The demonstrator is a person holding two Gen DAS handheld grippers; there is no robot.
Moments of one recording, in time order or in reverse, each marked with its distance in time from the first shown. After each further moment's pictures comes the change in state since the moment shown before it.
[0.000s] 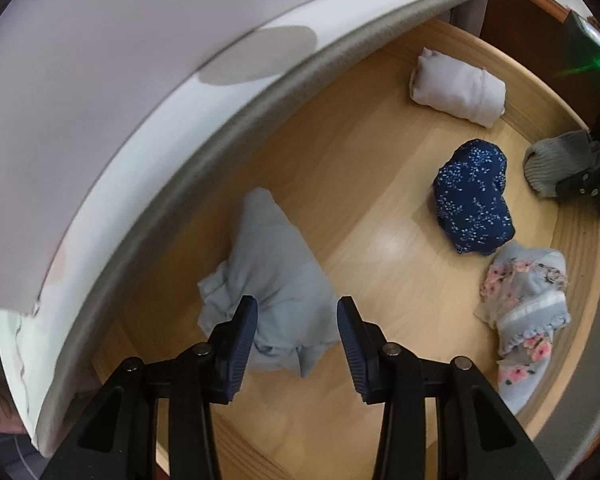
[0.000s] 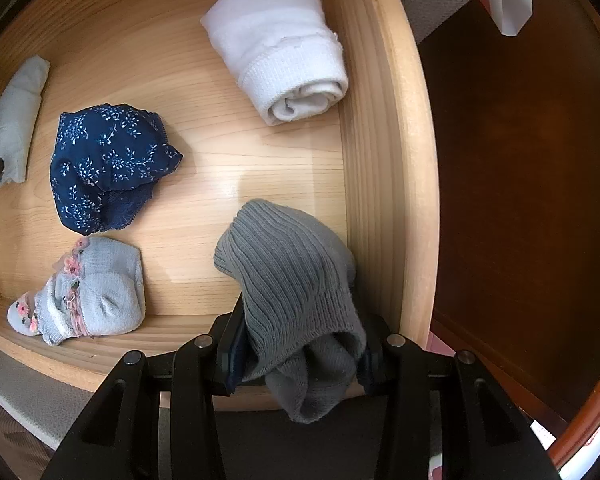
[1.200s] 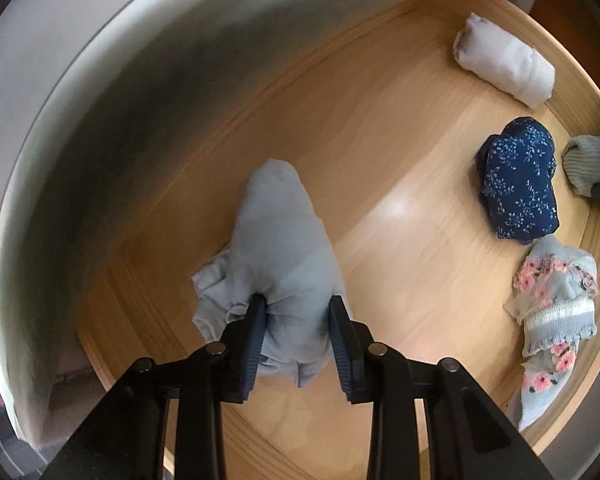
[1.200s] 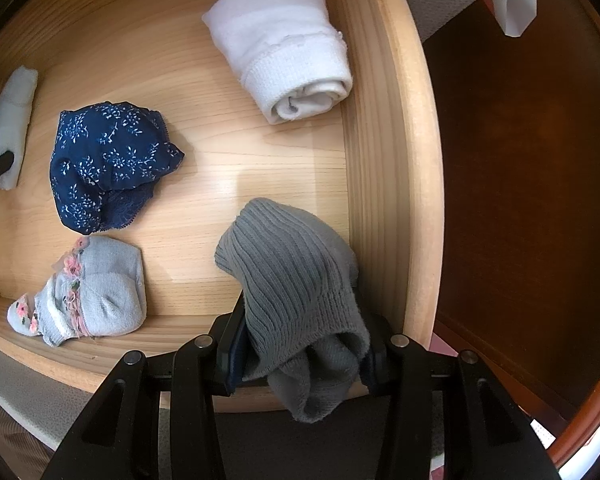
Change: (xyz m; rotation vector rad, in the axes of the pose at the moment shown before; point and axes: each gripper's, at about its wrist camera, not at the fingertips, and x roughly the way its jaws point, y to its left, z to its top) left arm 0.030 0.000 0.012 -0.093 0.193 0.026; right arm 0.006 0.007 0.003 -0.009 0.004 0.003
